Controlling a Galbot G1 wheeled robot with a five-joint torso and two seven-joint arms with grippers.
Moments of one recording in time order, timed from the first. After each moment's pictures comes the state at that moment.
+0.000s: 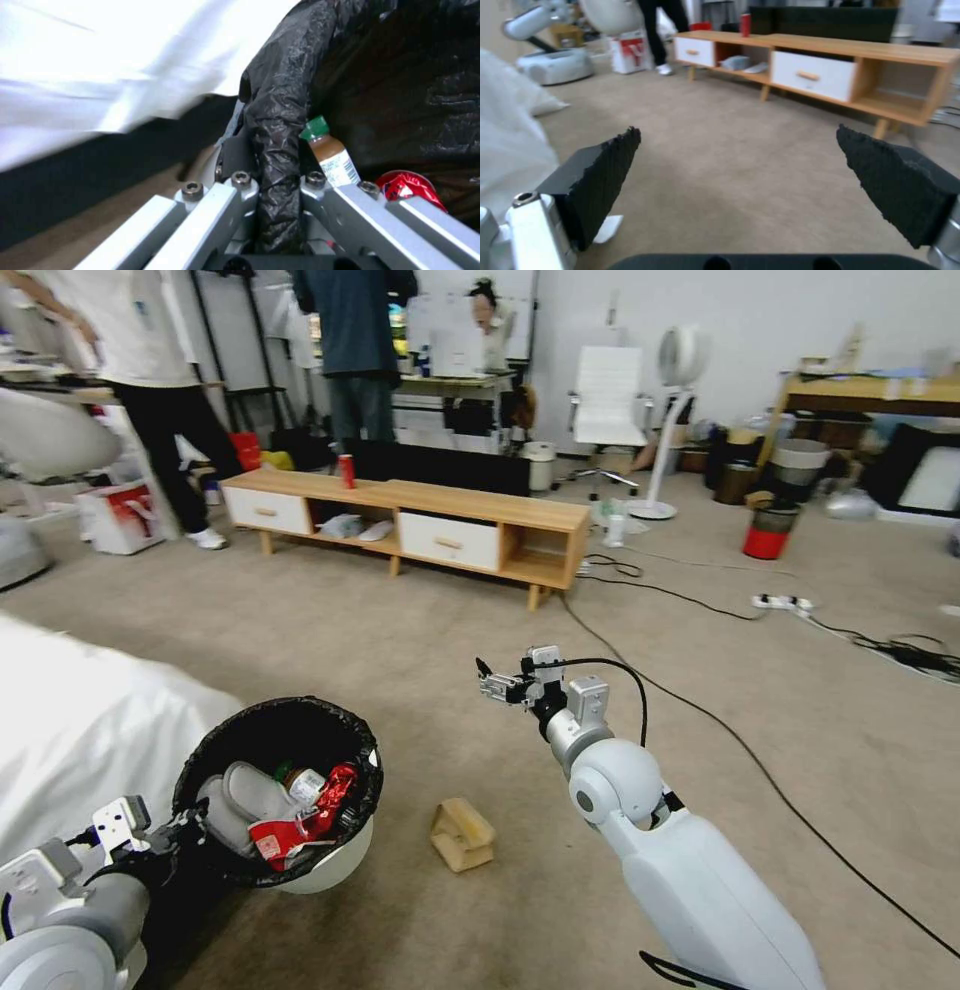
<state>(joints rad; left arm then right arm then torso) 1.45 -1.30 -0.95 -2.22 -1.03 0.69 -0.43 -0.69 1.25 0.00 1.74 0.54 -0.39 0.23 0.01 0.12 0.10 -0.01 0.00</state>
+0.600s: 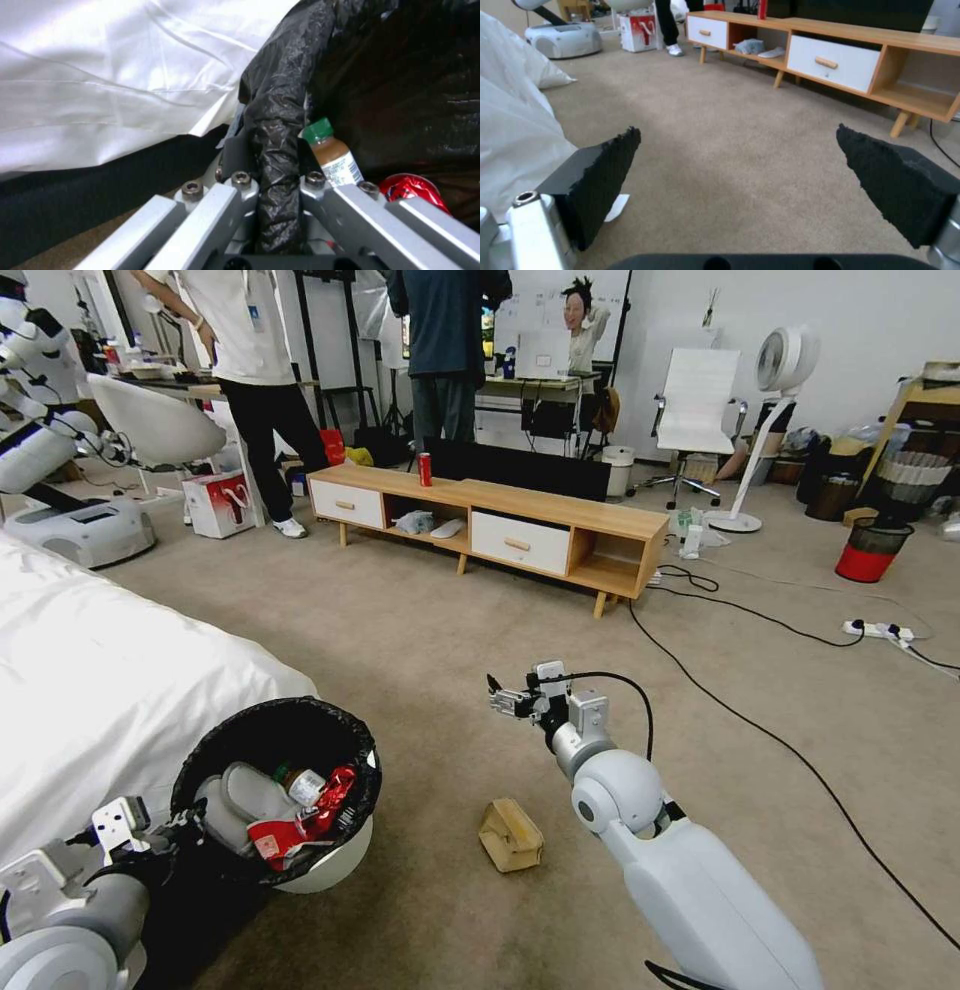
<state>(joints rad) 1.44 -1.30 -0.95 -2.21 -1.00 0.69 -0.41 -0.72 1.24 0.01 1.71 0.49 -0.39 0.23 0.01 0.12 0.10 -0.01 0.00</state>
